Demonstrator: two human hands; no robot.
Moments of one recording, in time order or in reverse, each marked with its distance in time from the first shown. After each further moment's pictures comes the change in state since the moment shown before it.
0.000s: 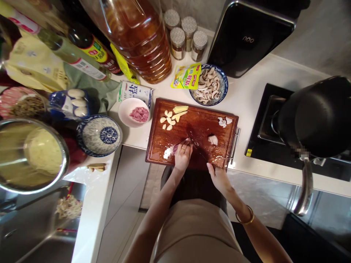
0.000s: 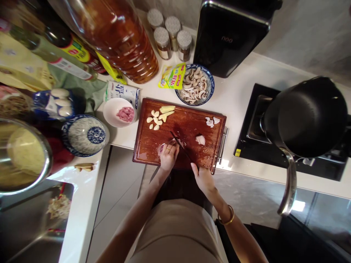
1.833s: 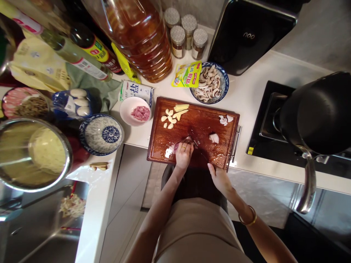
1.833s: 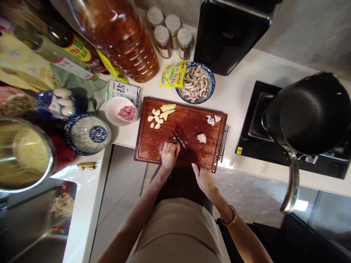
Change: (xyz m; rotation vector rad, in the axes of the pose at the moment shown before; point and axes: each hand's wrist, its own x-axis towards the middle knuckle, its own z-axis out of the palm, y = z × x) left_hand 0.000 0.001 -0.002 0.035 0.028 -0.022; right_hand 0.000 -0.006 0.009 -0.017 0.007 0.001
